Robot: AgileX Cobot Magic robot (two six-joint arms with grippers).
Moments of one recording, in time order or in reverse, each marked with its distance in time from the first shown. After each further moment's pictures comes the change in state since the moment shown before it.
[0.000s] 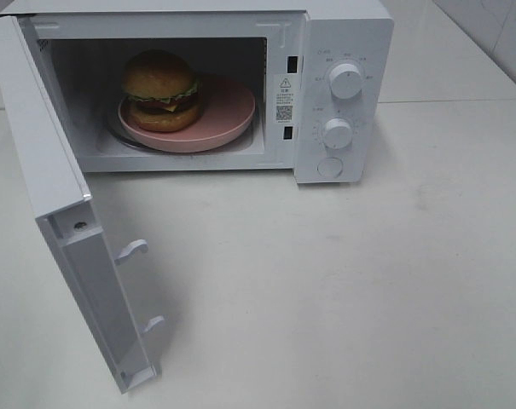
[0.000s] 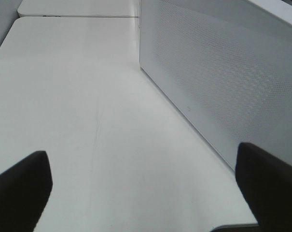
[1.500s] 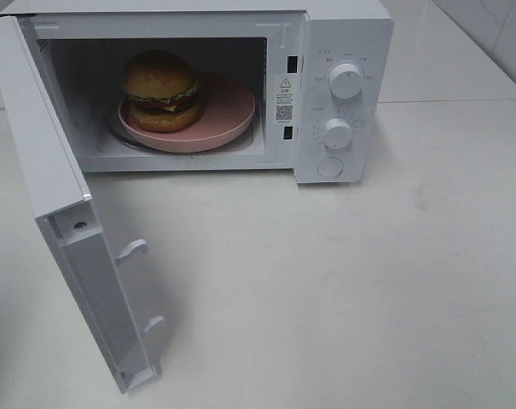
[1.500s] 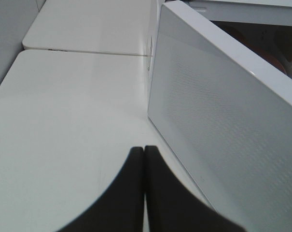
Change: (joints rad) left arm 0.000 0.456 -0.003 -0.046 -0.496 0.035; right arm 0.000 0.000 0.000 0.000 0.000 -0.001
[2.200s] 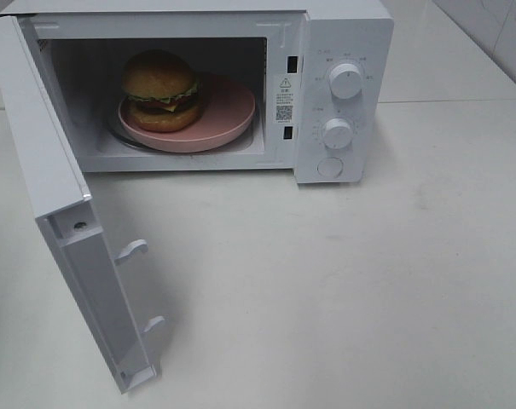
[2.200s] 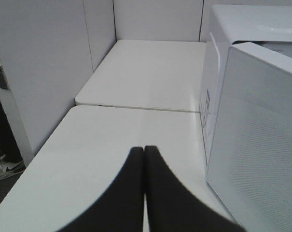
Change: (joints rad) left arm 0.000 0.254 0.328 -0.058 -0.880 0.102; right arm 0.000 0.000 0.000 0.000 0.000 0.000
